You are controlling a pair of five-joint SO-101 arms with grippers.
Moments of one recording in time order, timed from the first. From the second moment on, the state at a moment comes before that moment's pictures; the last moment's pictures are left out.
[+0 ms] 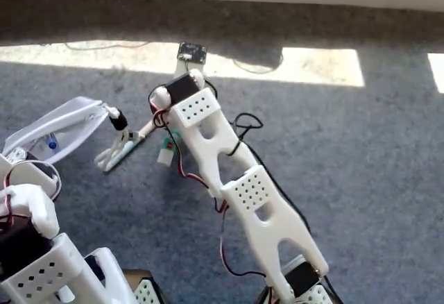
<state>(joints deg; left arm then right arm) -41.9 -70.1 44.3 67.6 15.4 -40.1 66.6 -84.5 99.7 -39.3</state>
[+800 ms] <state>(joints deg) -38.5 -70.1 44.3 67.6 13.0 -37.5 22.2 -46.1 99.9 -31.9</state>
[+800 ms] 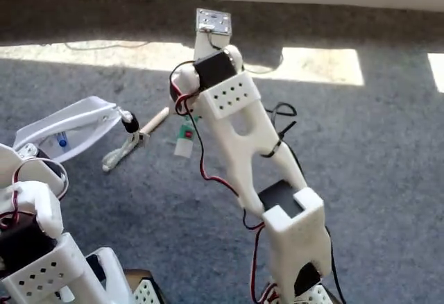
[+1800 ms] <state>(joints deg) -29.1 -69.9 42.5 69.7 10.8 -43.7 -24.7 -35.4 90.5 -20.7</state>
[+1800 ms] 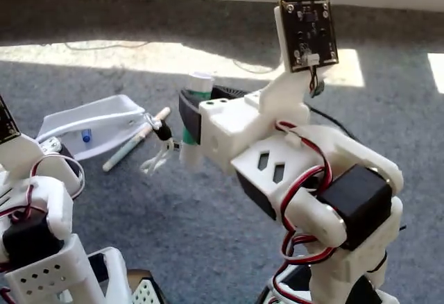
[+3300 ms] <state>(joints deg) -28.9 -50.5 28.1 77.8 9.5 -61.4 -46.8 42.6 0.0 1.7</state>
